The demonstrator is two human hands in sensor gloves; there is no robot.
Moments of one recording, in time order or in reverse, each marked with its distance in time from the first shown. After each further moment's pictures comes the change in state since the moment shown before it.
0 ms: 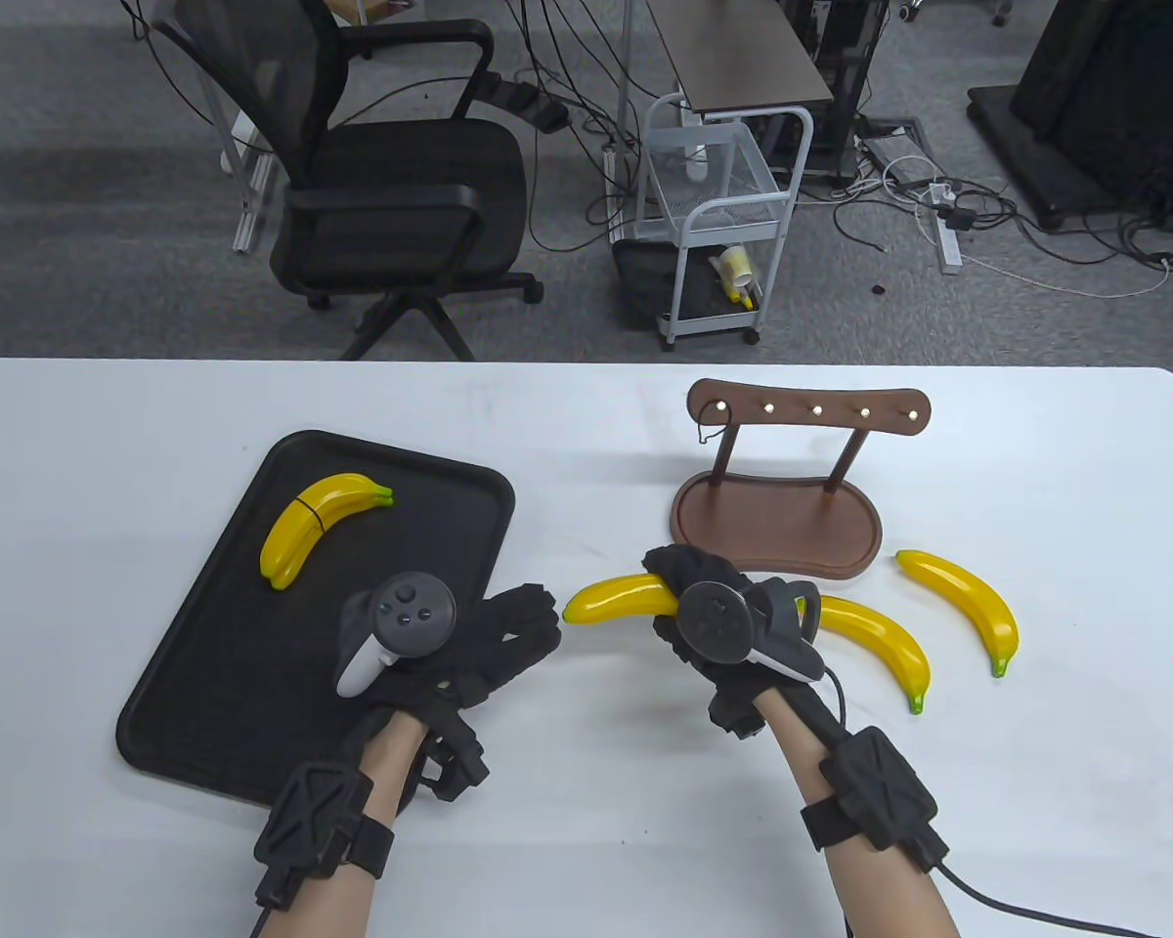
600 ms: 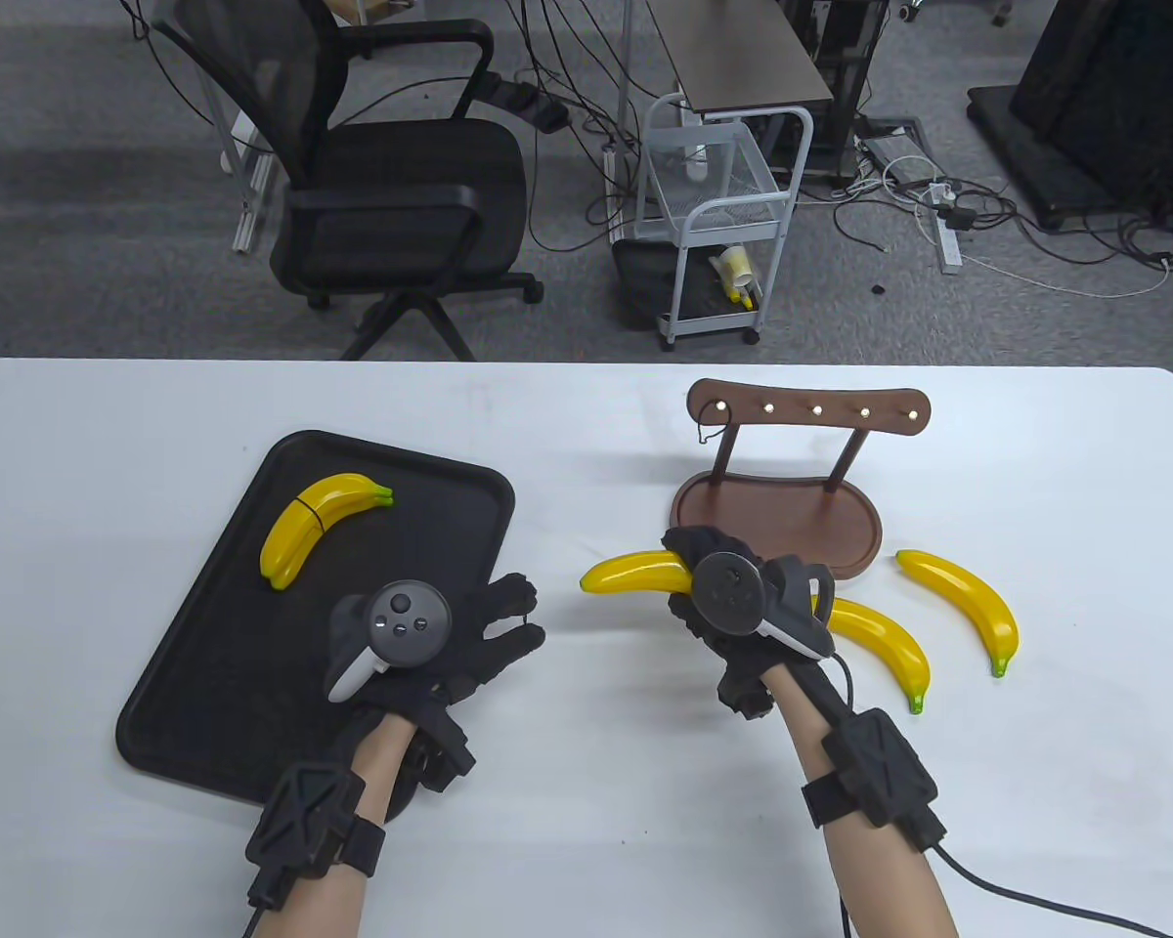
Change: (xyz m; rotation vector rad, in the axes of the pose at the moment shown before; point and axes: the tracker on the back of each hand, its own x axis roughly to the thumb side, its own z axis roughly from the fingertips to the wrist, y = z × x) left_hand -0.002 0.009 0.007 0.123 -0.001 -0.186; right_hand -0.023 -0.002 -0.010 0.005 0.086 0.000
